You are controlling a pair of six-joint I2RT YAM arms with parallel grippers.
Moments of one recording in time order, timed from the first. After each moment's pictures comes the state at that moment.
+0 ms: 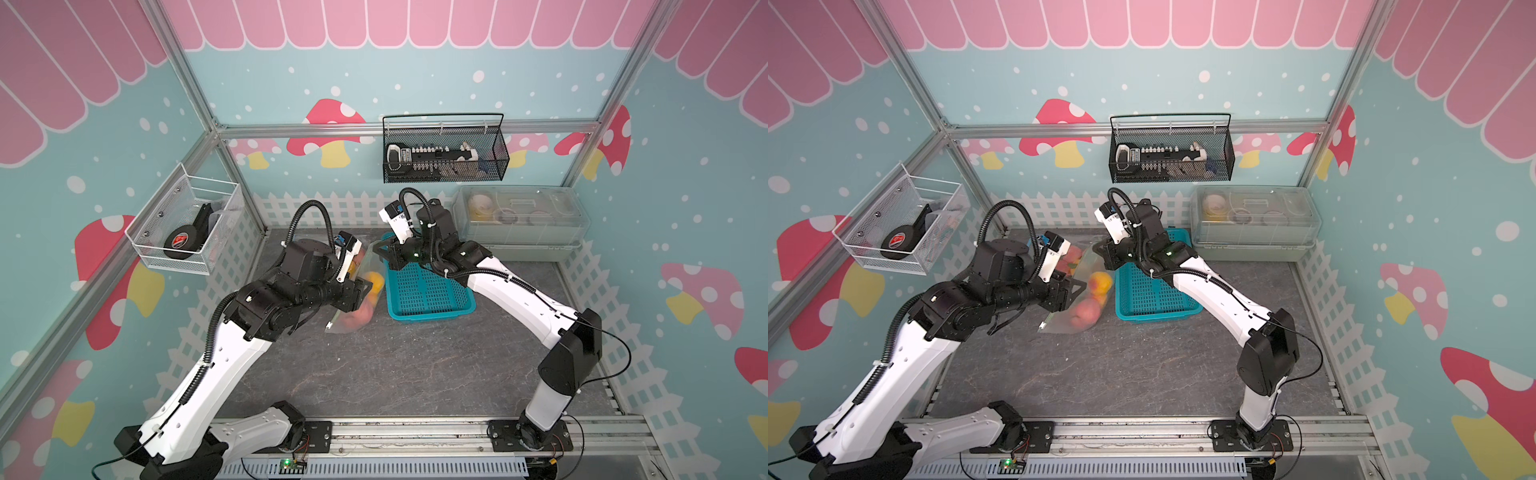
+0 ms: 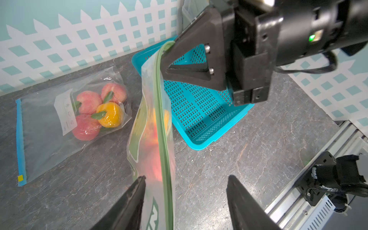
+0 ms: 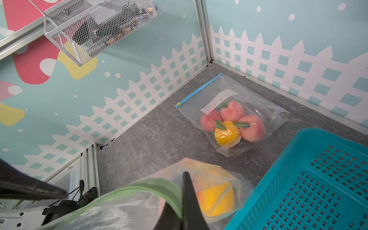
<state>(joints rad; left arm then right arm) -0.57 1.14 1.46 -0.99 0.04 -0.10 0.70 1.75 1.71 -0.36 -0.40 0.17</state>
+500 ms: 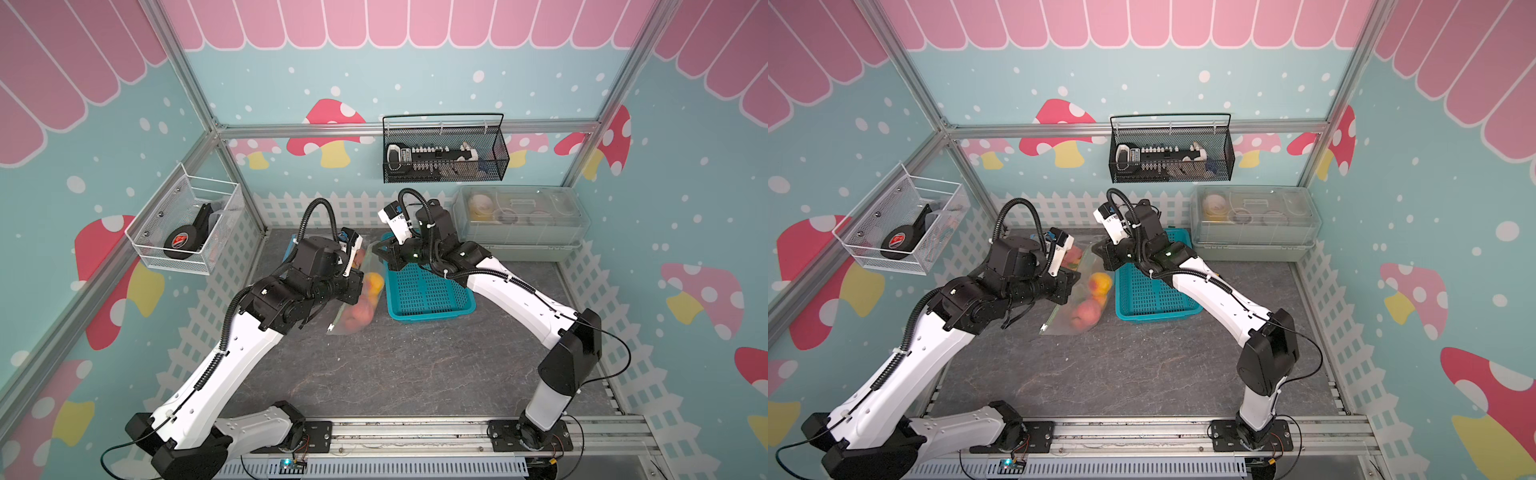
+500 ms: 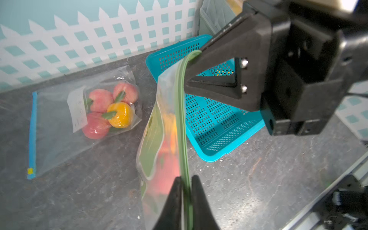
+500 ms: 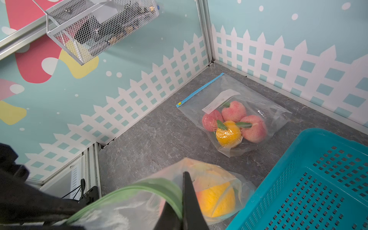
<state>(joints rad) -0.57 1.18 1.43 -0.92 -0.03 -0.13 0.71 1.75 1.71 -0.36 -0.40 0.17</state>
